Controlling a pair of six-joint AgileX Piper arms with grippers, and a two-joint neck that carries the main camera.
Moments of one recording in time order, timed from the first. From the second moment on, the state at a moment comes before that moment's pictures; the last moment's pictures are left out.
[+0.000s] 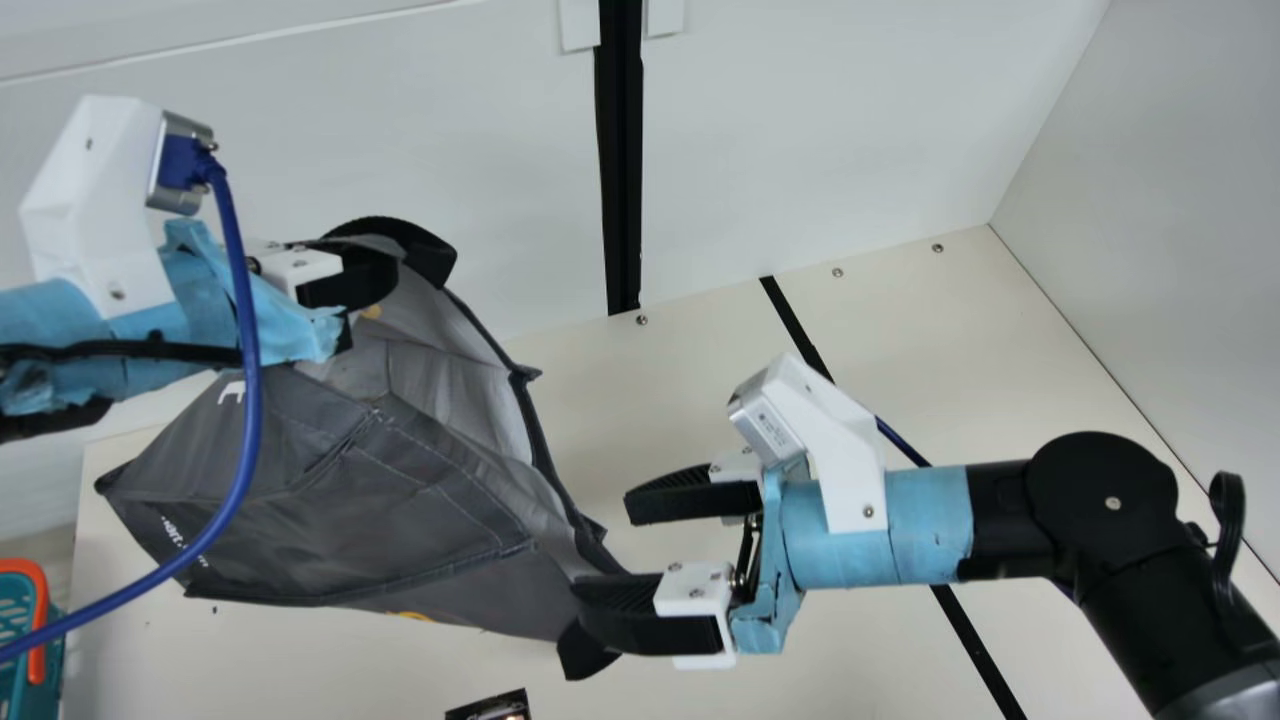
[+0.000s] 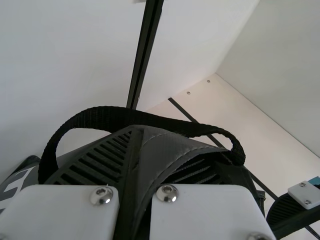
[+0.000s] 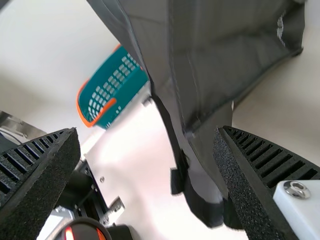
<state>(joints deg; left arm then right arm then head) -20.8 102.6 -117.2 -38.2 56.8 22.3 -5.7 67.5 -55.0 68.1 69.9 -56.1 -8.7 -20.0</state>
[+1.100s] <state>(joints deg) -21.0 101.3 -119.1 -34.0 59.5 18.6 -4.8 74.9 -49.2 67.4 66.0 -64.6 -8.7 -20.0</state>
